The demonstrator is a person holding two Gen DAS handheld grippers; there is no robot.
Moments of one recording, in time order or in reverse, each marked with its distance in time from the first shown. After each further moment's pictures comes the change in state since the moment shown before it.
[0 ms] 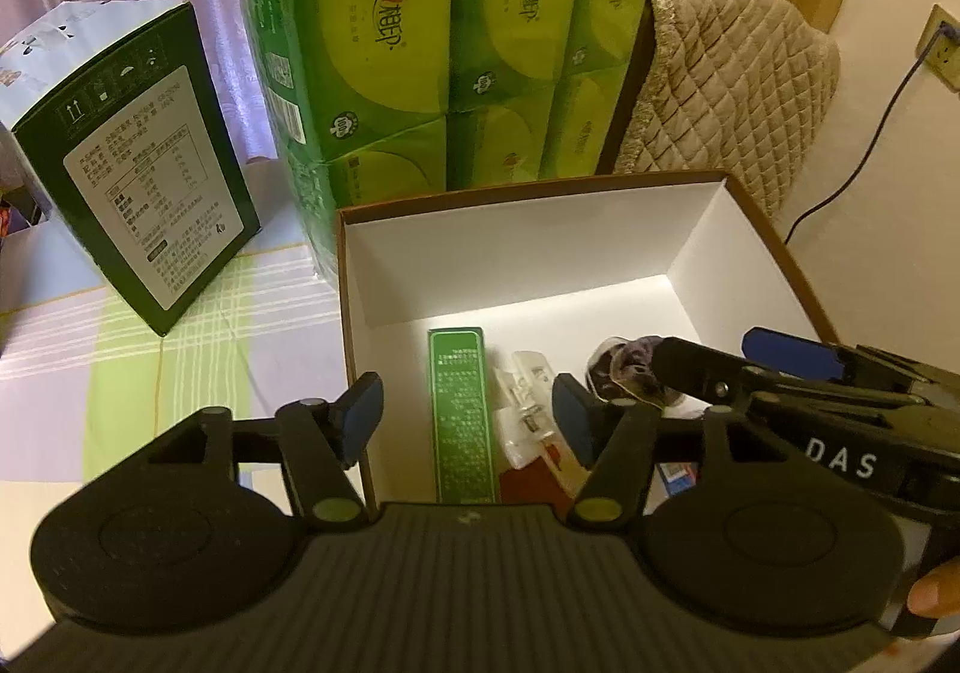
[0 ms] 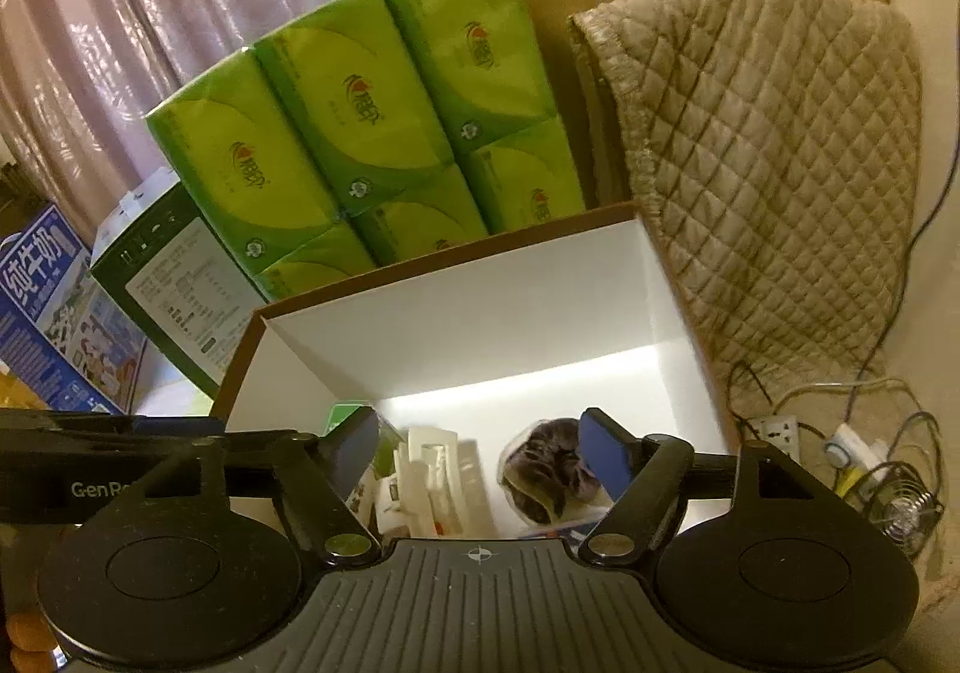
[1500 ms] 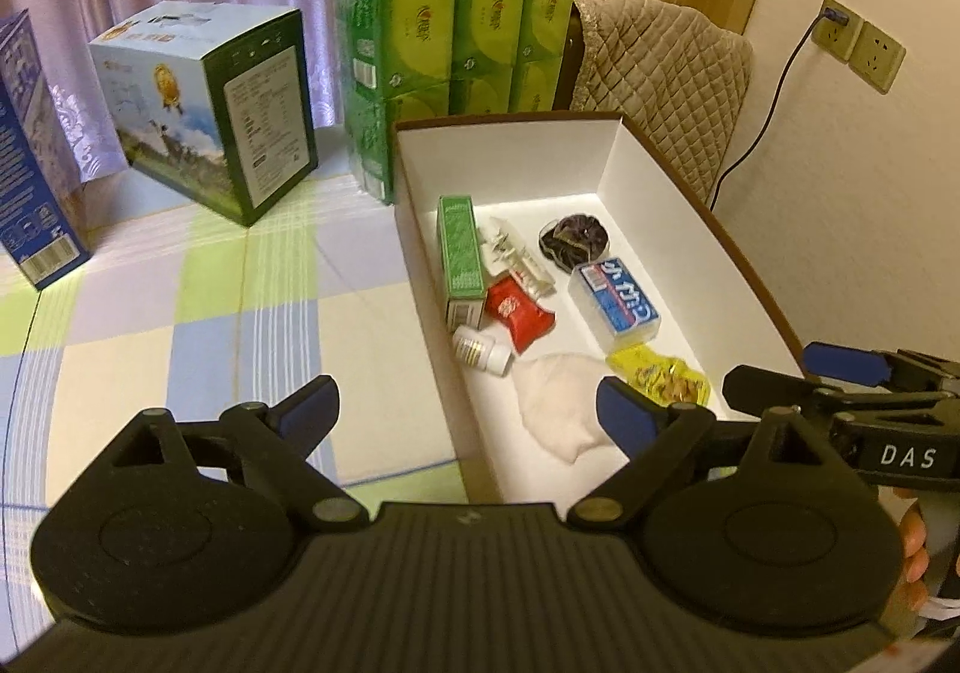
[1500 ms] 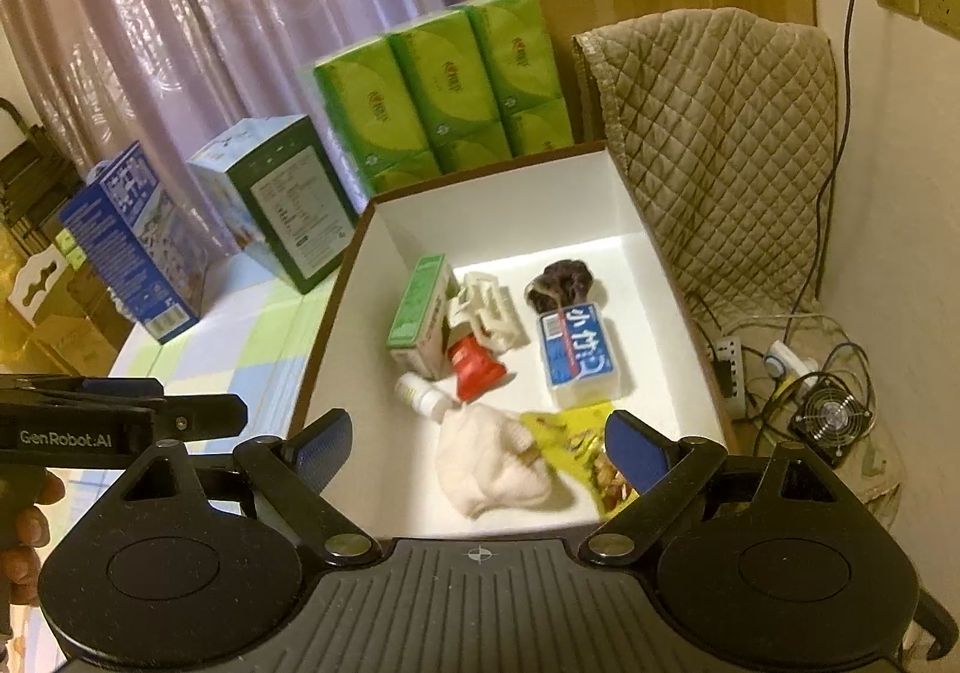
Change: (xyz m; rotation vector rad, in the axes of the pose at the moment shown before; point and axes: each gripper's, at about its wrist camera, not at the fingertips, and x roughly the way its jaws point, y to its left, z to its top) left arm -0.164 0.009 -0.130 0.011 -0.060 -0.024; right arm -0.173 0.062 -0.109 -0.041 0.010 -0.028
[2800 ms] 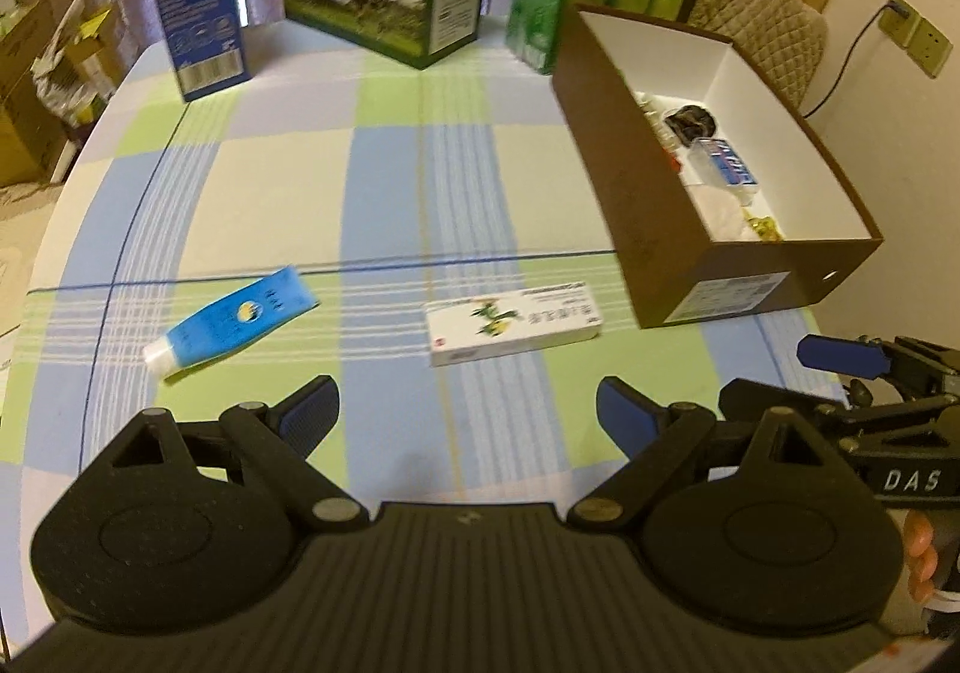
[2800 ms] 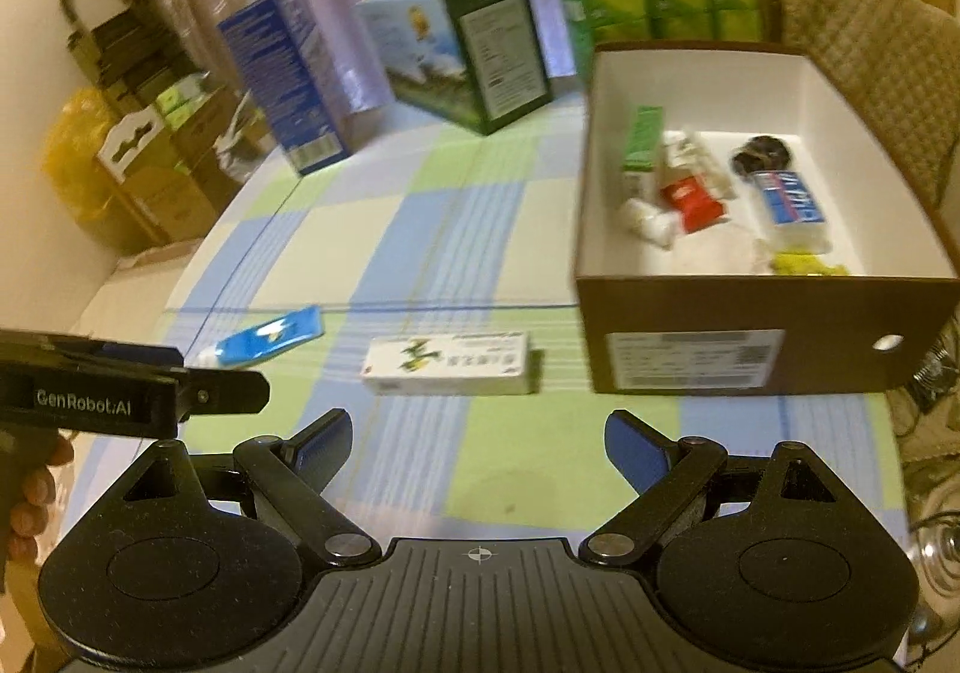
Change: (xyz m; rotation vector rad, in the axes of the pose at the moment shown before) left arm -0.082 0.111 -0.137 -0.139 0.101 0.078; right arm 0.003 0.138 -0.113 -0.163 0.161 0.131
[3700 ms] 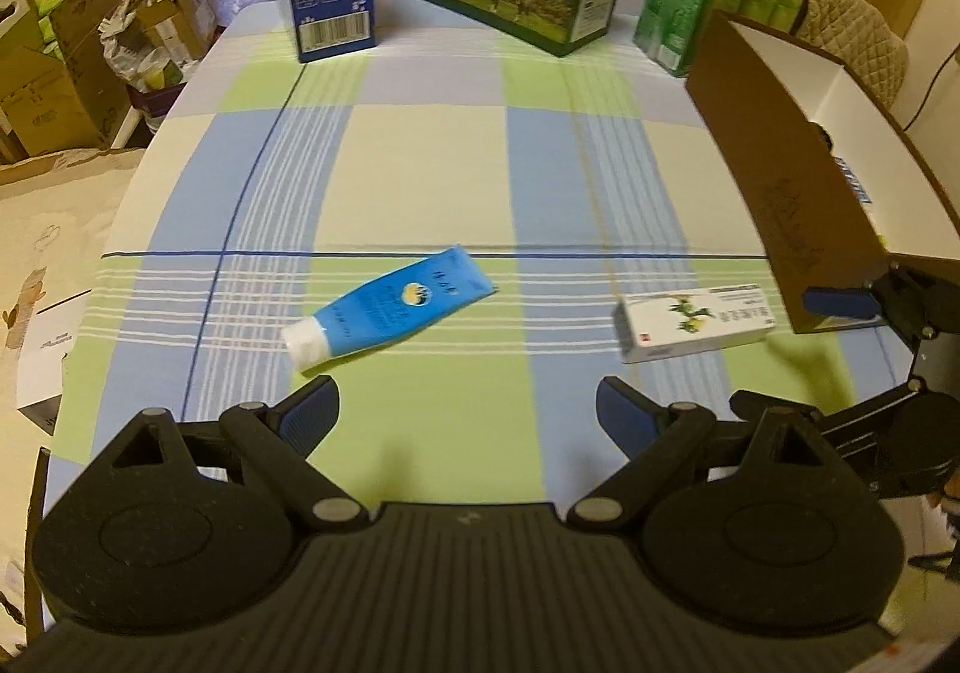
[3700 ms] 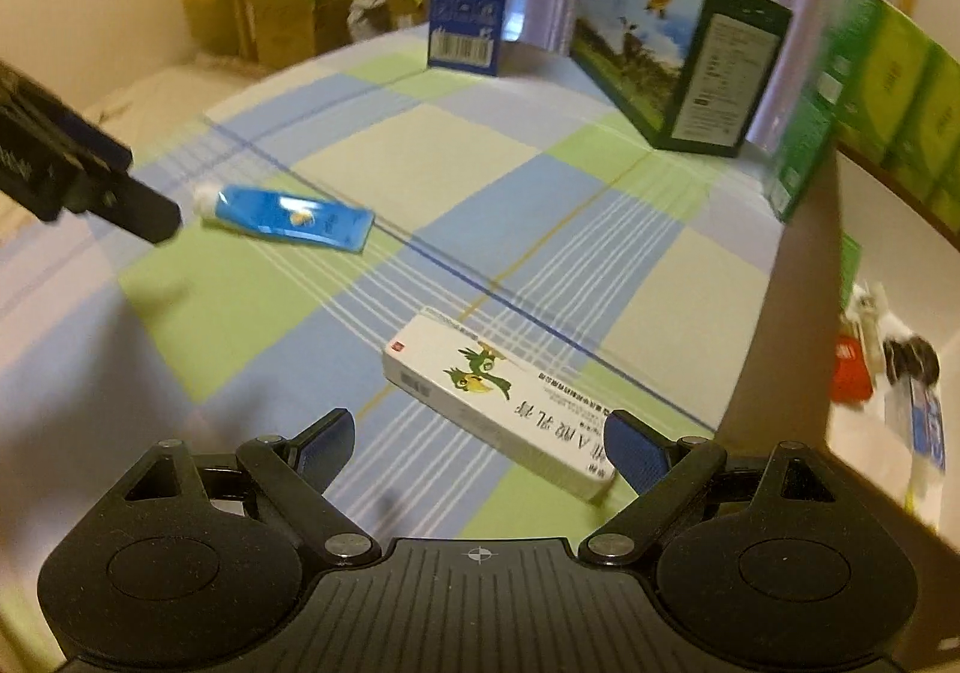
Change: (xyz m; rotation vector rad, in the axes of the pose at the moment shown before) left arm 0.025 0.107 -0.011 -0.064 -0.003 0.087; right arm 0.126 0.050 -0.007 -0.566 0.056 -0.015
